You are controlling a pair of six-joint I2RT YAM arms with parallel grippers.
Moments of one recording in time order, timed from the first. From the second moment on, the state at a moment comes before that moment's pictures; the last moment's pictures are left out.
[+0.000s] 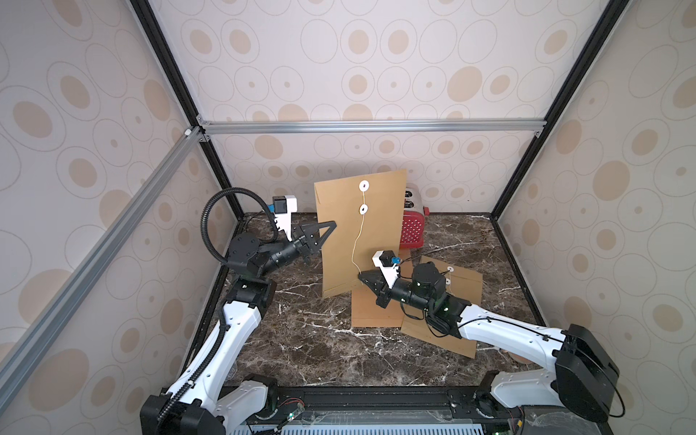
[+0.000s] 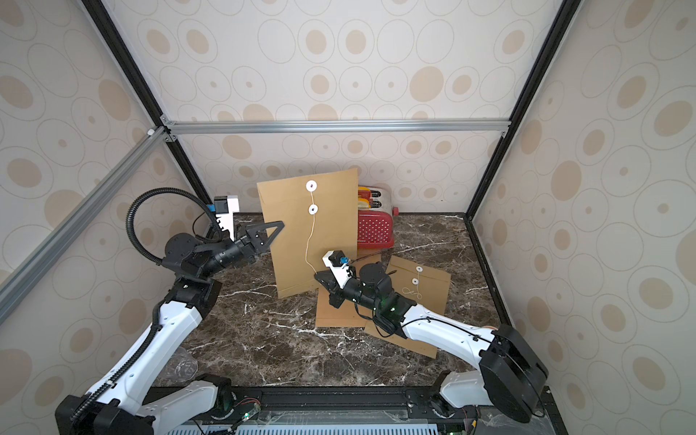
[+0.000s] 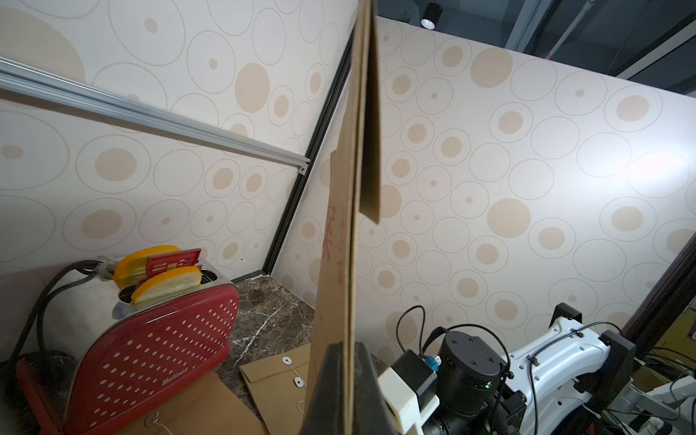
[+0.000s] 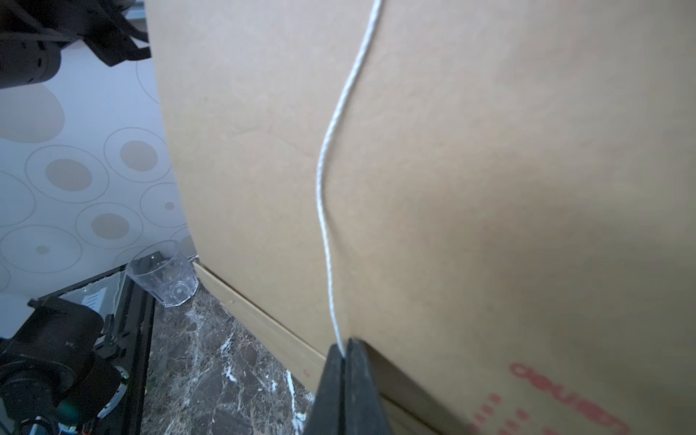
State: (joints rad) left arm -0.21 1.09 0.94 0.48 0.84 -0.69; right arm 0.93 1.32 0.77 0.40 -0.25 0.06
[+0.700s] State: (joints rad) left arm -0.21 1.17 0.94 0.56 0.88 -0.85; right arm 1.02 1.40 0.86 0.34 -0.24 0.07
